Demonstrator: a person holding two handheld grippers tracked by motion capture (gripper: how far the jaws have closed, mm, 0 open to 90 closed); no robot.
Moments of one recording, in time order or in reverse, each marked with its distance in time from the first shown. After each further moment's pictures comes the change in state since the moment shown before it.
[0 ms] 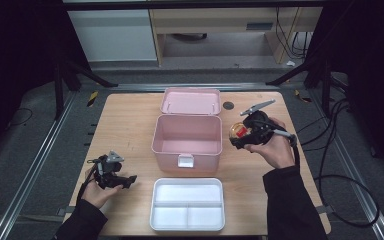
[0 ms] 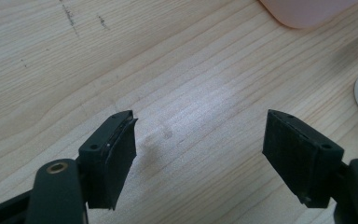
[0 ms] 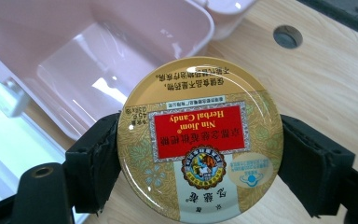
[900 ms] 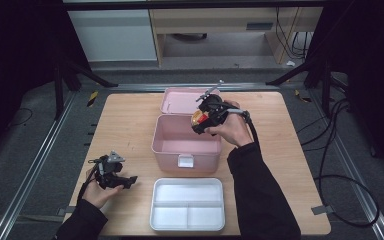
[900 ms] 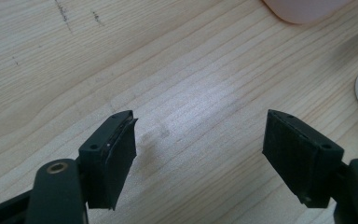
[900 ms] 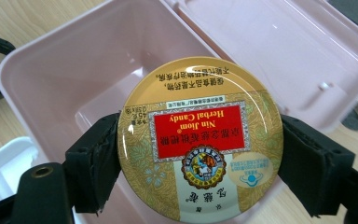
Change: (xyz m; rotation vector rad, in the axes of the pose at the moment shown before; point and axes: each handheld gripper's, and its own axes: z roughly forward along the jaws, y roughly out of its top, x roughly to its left) left arm -0.001 0.000 0.003 0.011 -0.010 -0.001; right arm 0.048 0.088 0.059 0.025 0.110 -0.151
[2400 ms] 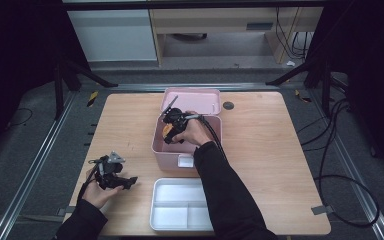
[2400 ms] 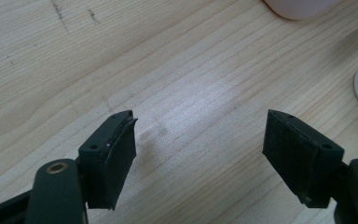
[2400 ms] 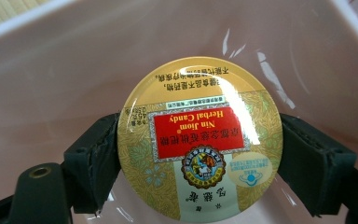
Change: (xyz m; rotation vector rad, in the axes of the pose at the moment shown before) left arm 0.000 -0.001 0.001 0.004 -0.007 0.012; right arm 0.038 0.034 0.136 0.145 0.105 -0.118
